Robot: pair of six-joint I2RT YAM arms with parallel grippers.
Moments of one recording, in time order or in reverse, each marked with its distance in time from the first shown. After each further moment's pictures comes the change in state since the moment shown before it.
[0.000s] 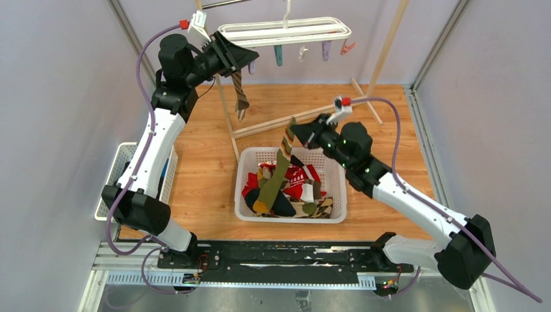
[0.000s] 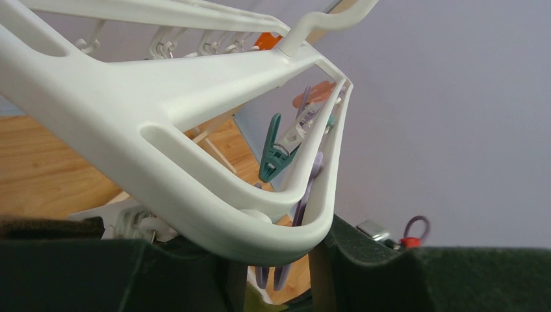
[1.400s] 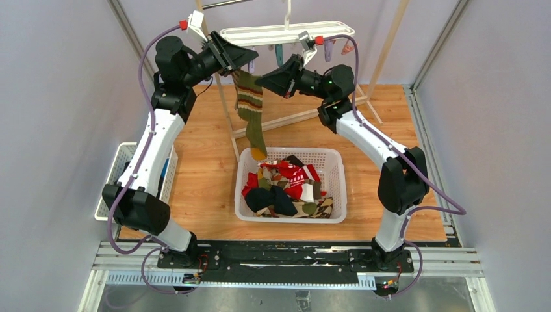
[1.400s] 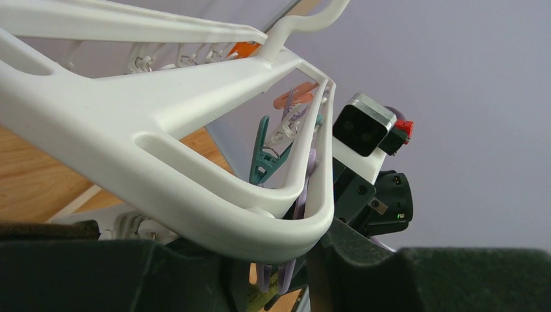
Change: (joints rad) left arm 0.030 -0.003 -0.047 0.126 0.114 -0.125; right arm -0.173 0.712 0.818 0.534 -0.929 0.088
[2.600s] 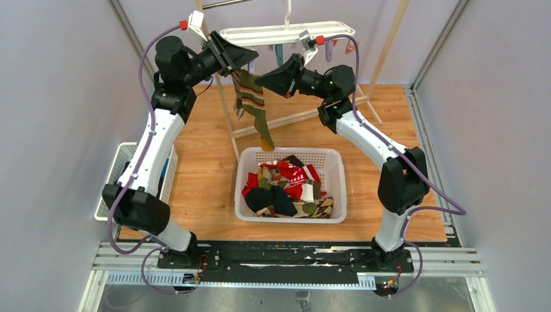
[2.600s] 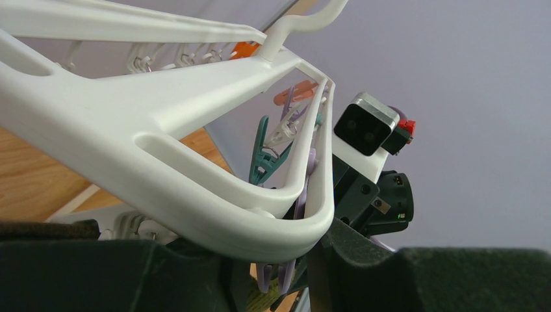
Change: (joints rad) left arm 0.000 0.000 0.000 0.002 0.004 -0.003; right arm 0.000 -0.001 -0.002 0.016 0.005 0.008
